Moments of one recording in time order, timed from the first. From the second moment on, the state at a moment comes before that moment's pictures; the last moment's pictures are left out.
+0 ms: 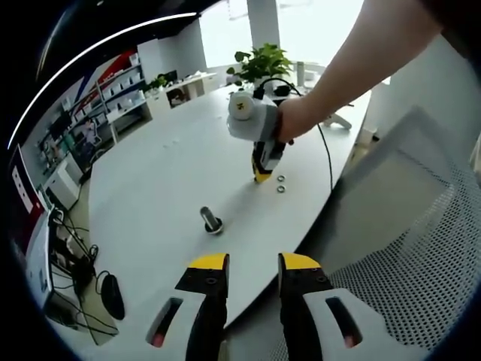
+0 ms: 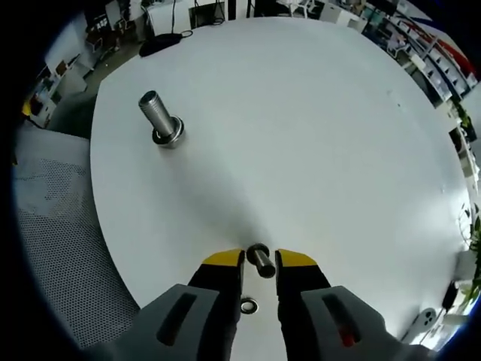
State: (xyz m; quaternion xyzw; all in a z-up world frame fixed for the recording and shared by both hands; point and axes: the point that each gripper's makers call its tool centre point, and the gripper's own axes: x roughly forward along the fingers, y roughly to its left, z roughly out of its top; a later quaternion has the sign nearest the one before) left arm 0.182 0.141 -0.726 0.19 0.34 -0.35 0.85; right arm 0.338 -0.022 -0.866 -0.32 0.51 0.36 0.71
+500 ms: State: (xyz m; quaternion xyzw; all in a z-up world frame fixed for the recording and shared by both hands) left arm 0.180 0.131 -0.720 0.18 0.32 -0.37 0.85; right arm 0.306 -0.050 -0.839 -0.28 0.53 0.32 0.73
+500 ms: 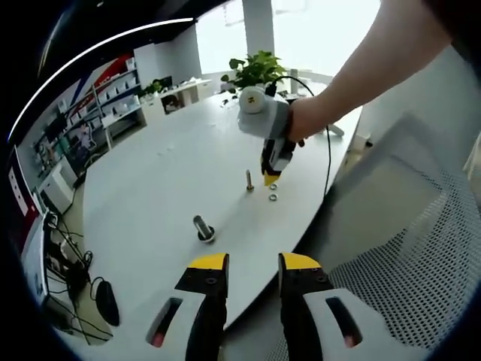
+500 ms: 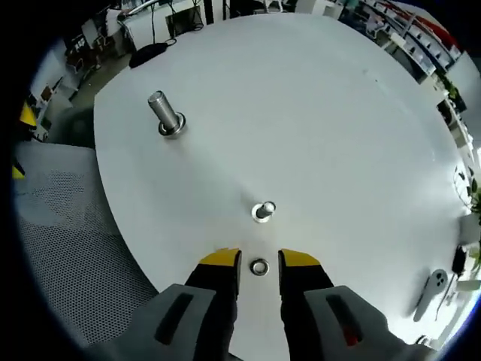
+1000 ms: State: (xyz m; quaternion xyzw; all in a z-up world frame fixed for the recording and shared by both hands) left arm 0.181 0.128 -0.713 0.16 0.31 -0.38 0.86; right arm 0.284 -0.086 -0.824 -0.28 0.54 0.29 0.74
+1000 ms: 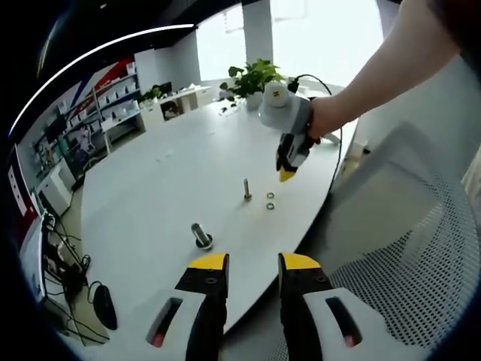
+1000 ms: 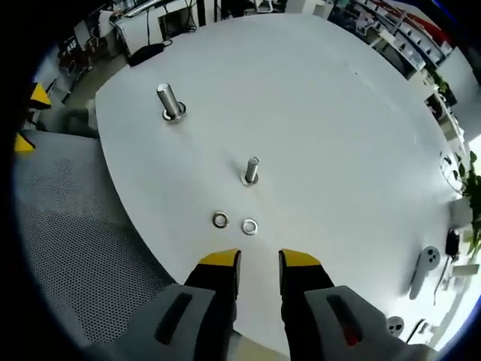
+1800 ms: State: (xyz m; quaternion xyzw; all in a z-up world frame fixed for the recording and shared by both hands) left arm 0.190 0.131 -0.708 0.15 0.30 -0.35 0.87; right arm 0.282 -0.093 -0.847 -0.25 0.50 0.34 0.75
